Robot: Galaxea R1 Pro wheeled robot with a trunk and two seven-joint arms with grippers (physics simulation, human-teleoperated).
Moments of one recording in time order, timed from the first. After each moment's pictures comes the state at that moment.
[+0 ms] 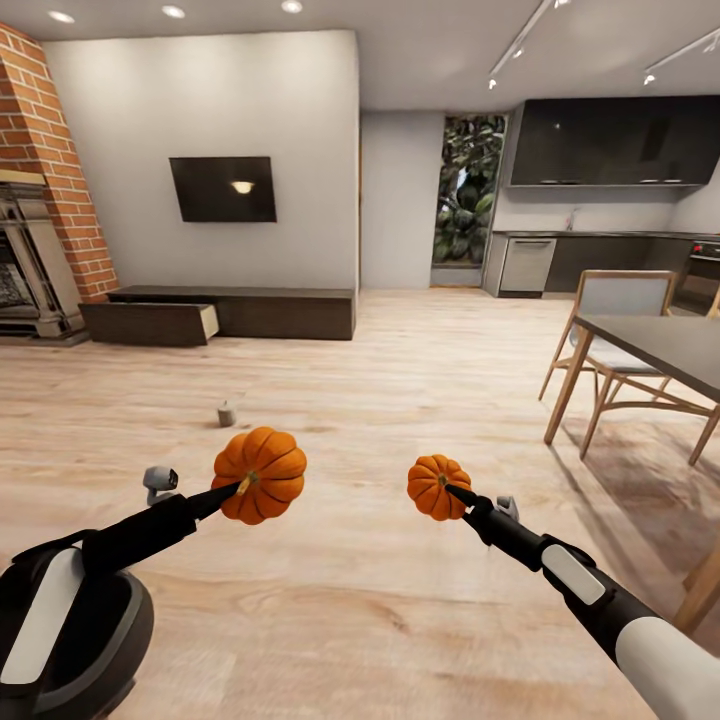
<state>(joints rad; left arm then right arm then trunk) -0.32 0.23 0.23 -1.51 0.70 0.98 -0.91 -0.69 -0.28 0.45 -0.53 -1.38 0.38 0.57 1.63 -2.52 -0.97</state>
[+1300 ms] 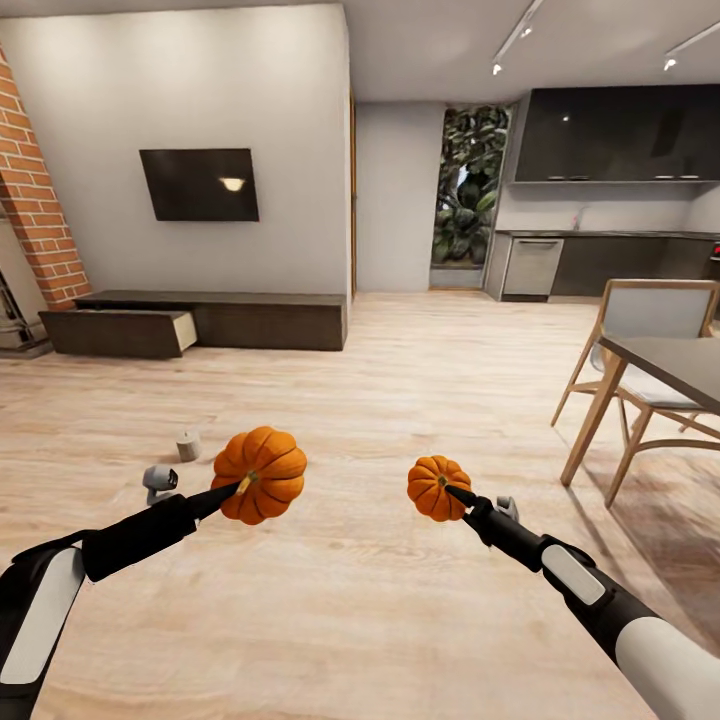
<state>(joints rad) -0.32 0.23 0.23 -1.51 0.70 0.98 -0.91 -0.69 -0.28 0.46 -0.52 -1.38 0.38 0.57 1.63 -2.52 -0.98</state>
